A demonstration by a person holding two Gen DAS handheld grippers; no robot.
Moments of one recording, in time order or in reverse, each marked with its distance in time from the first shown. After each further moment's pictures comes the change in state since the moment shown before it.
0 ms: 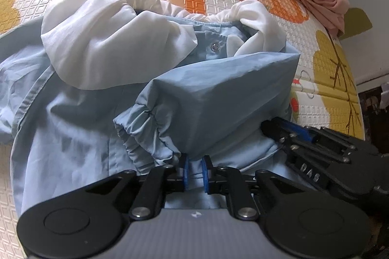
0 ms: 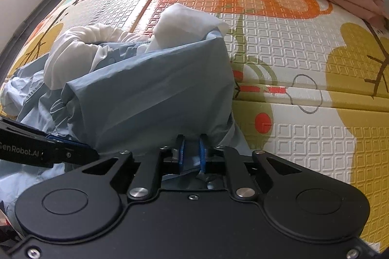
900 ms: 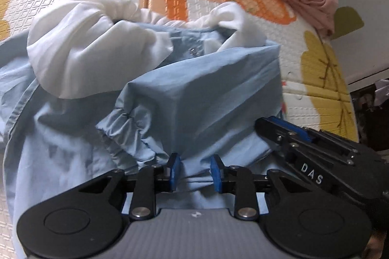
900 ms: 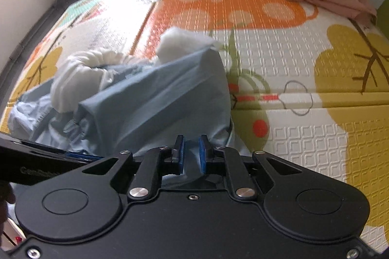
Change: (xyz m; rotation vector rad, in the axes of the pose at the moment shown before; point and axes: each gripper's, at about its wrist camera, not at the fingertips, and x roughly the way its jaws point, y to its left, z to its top) left arm -0.001 -0.011 0.001 0.031 -0.011 -0.009; right arm -0.018 0.002 0.003 0.095 -0.053 -0.018
